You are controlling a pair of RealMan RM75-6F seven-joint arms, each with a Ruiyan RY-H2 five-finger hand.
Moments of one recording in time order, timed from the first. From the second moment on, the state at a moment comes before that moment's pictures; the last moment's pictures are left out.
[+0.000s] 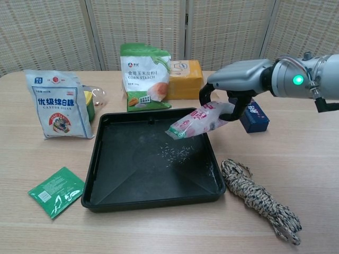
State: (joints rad) left arm -0.02 -1.21 -0.04 -1.64 1.46 1.53 0.12; right arm 1.04 -1.39 0.00 -1.48 -1.05 0.75 -0.34
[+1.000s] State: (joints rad) left arm -0.03 -1.21 -0.04 -1.69 1.47 1.53 0.19; right arm 0.70 -1.74 0.01 -0.82 -1.47 1.04 1.04
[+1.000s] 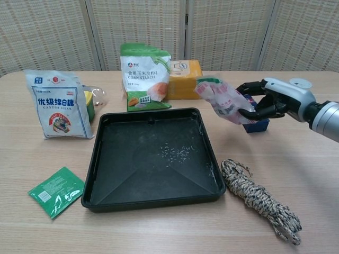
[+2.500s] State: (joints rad) left arm -0.03 -1.20 -0.04 -1.71 1.48 1.53 0.20; right arm 0.70 -1.92 -0.08 -0.47 -1.62 0.95 1.56
